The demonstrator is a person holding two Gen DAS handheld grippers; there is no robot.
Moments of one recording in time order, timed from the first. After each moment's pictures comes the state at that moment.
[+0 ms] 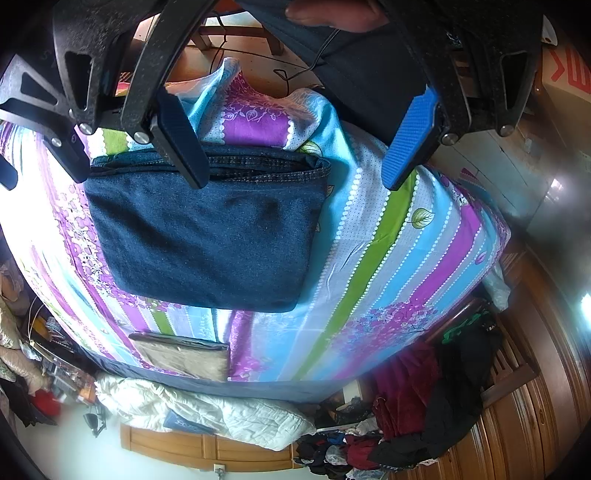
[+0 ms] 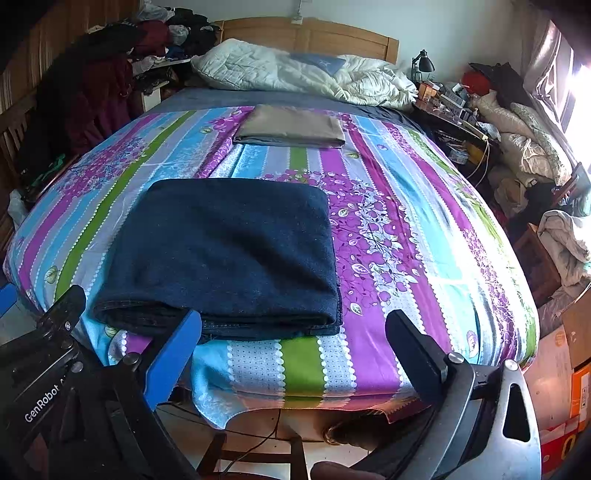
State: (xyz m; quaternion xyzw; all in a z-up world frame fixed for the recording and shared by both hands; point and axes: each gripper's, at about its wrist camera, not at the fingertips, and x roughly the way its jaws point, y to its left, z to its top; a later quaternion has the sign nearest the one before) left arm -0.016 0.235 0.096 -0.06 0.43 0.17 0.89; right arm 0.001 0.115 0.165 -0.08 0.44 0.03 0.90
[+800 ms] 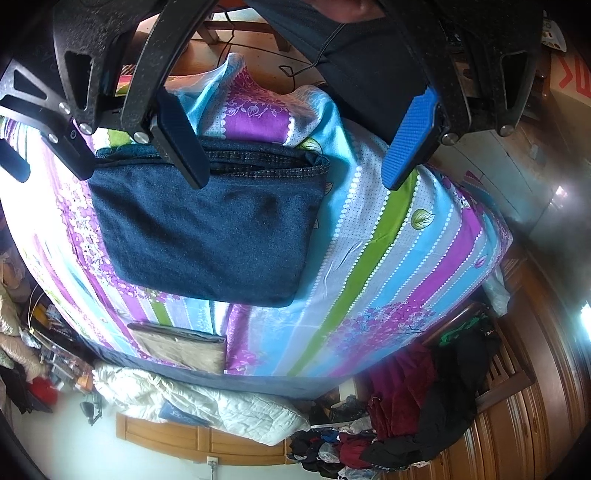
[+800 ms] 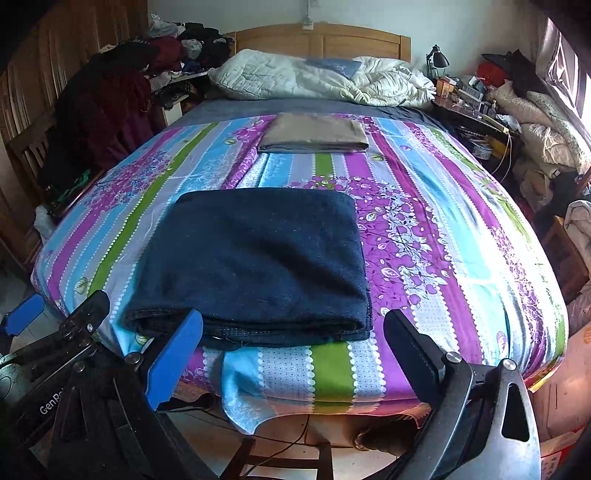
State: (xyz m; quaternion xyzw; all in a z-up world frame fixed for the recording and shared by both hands) left arm -0.020 0.241 0.098 -0.08 0.41 0.17 0.89; right arm 0.001 0.110 0.168 -0.03 0.43 0.09 0.90
